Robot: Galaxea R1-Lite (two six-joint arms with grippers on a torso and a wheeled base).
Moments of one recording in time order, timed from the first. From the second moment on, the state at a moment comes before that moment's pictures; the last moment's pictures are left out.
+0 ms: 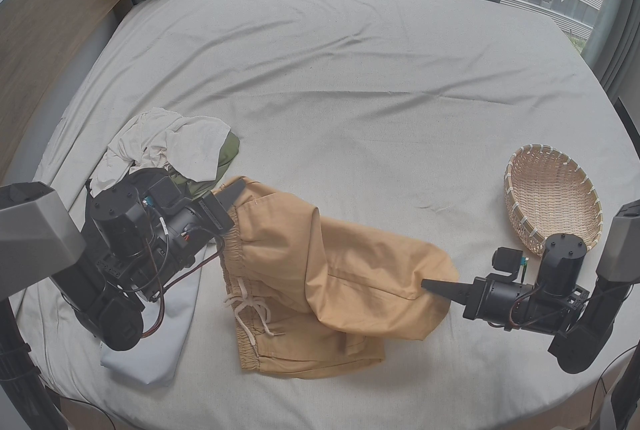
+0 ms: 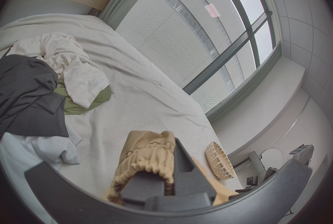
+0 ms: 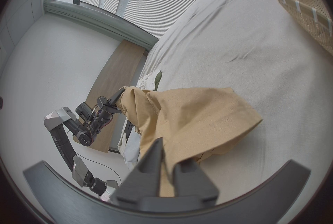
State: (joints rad) left arm -0.35 2.03 -0.56 -1.54 -0.16 -0.62; right arm 0.38 2.00 -0.22 -1.54 0.49 0.62
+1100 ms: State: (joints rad) left arm -0.34 2.02 -0.56 -1.54 -0.14 -0.62; right arm 0.46 2.05 -0.26 -1.54 0.48 0.65
